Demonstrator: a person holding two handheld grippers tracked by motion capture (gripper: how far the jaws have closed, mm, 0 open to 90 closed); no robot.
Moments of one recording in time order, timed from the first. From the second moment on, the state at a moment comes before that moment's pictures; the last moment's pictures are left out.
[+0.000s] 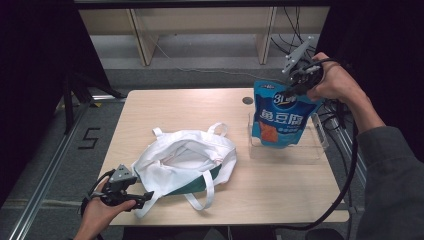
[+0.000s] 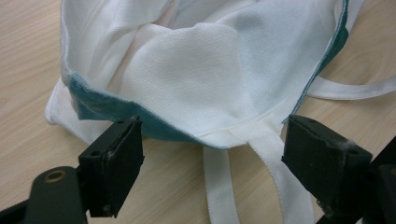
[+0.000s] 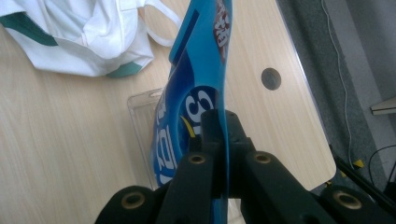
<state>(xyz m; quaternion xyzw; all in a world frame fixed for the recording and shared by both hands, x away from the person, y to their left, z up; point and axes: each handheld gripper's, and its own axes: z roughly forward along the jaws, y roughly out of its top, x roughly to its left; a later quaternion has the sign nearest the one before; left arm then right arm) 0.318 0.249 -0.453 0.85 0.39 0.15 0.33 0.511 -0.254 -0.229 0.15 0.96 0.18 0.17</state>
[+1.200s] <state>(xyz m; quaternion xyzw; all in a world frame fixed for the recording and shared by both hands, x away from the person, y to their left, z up) 0.319 0.248 -0.454 0.85 0.40 0.15 0.33 0.510 -0.271 -0.266 0.17 0.95 0.21 0.15</state>
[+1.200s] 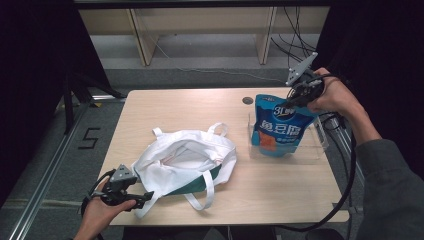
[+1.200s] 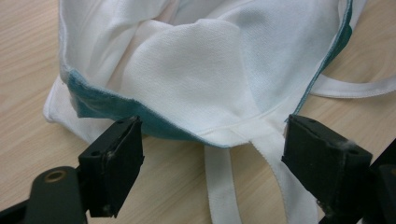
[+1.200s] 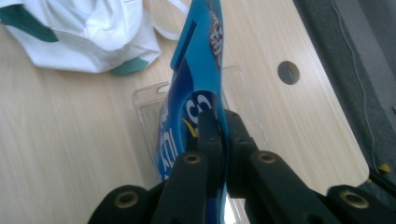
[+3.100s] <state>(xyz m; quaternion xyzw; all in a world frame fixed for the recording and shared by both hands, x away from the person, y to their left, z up) 0.317 0.250 -0.453 0.84 0.40 0.14 0.34 0.408 -0.329 -0.345 0.46 0.81 0.29 0.22</state>
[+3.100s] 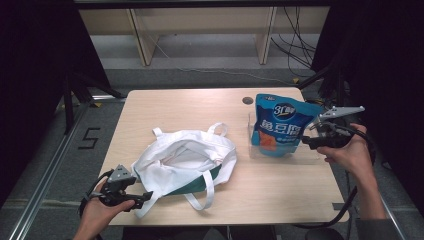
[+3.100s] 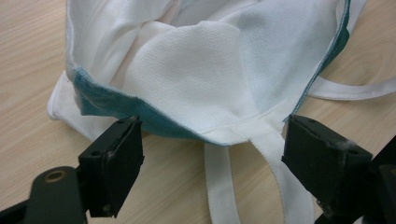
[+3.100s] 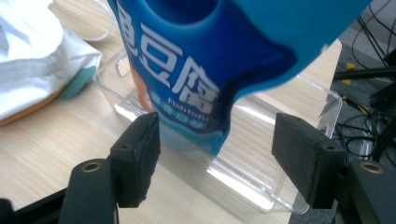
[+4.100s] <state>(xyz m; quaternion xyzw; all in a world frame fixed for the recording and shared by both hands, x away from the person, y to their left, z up) 0.314 0.248 -0.452 0.83 0.40 0.15 0.35 0.399 -0.275 -0.386 0.42 0.84 0.31 0.17</state>
